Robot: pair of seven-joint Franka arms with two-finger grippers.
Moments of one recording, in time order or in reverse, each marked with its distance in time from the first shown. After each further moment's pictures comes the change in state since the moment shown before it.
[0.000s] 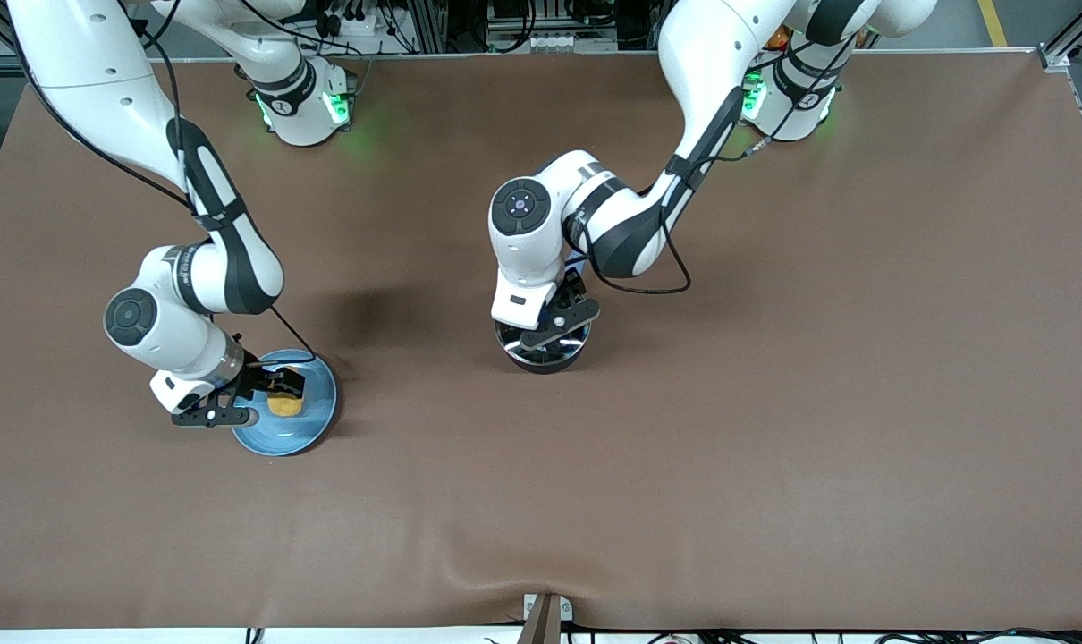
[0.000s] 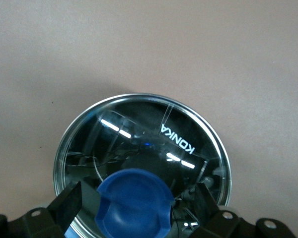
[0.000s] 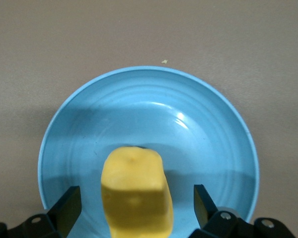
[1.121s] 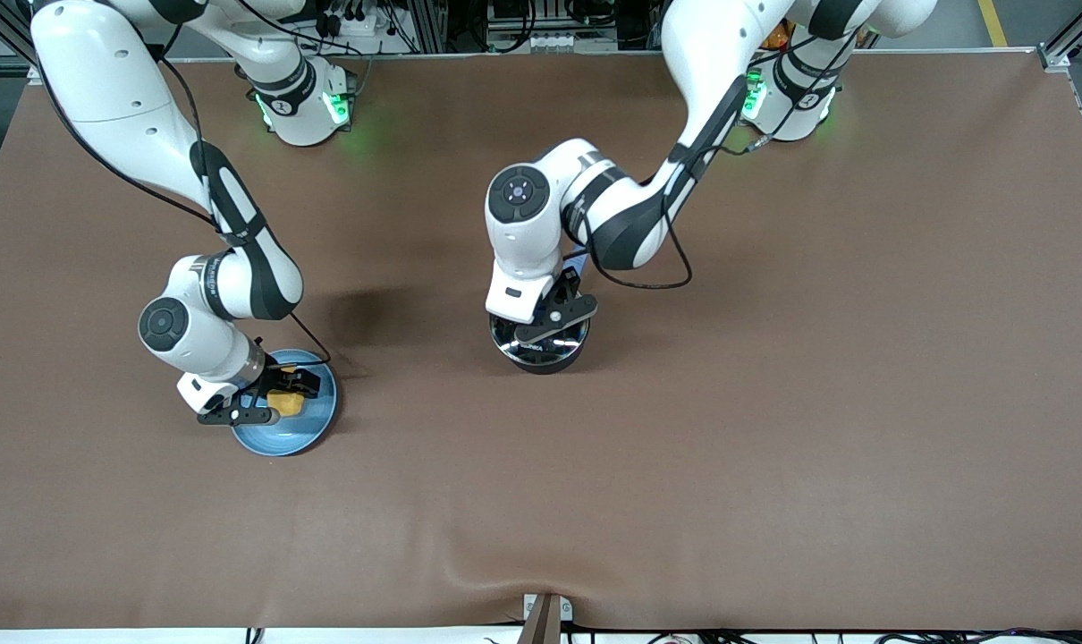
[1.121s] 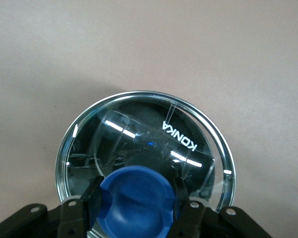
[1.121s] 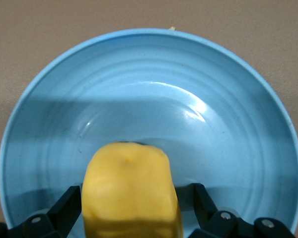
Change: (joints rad) left arm 0.005 -0.050 0.001 0.023 0.001 -0.052 0.027; right arm 0.009 0.066 -0.001 -0.019 0.001 0.067 0.001
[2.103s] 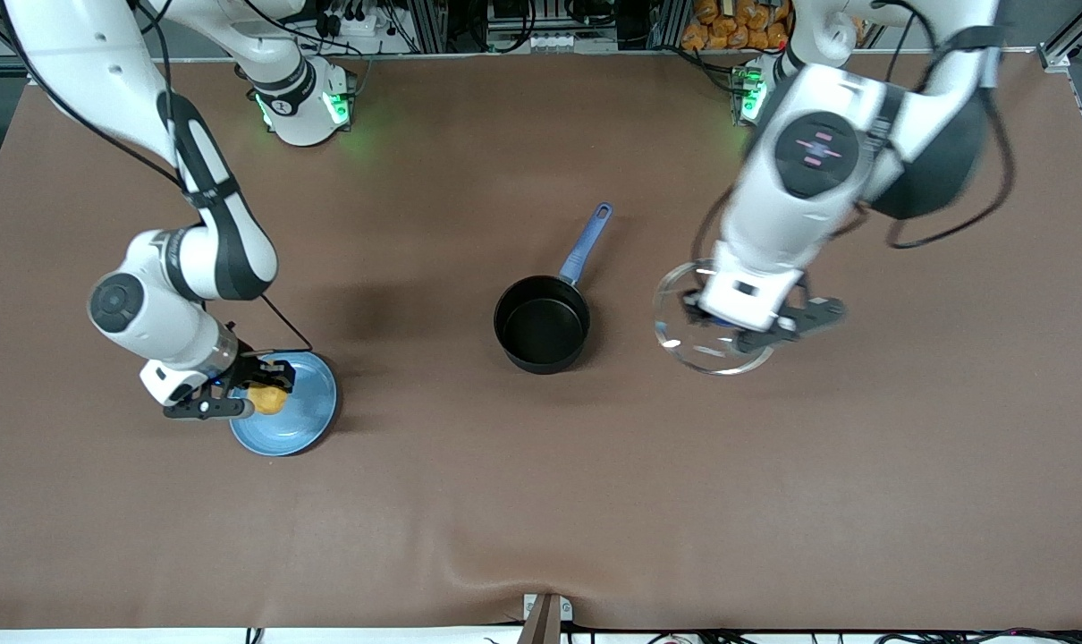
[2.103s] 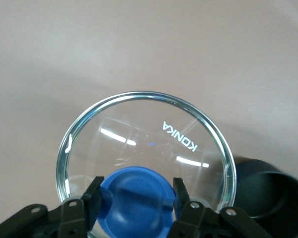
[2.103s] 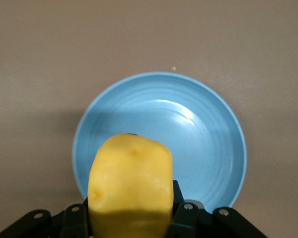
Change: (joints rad) left arm 0.395 -0.415 0.009 -0.253 -0.001 -0.215 0.543; right arm 0.003 -0.200 0.000 0.002 0.000 -0.172 0.000
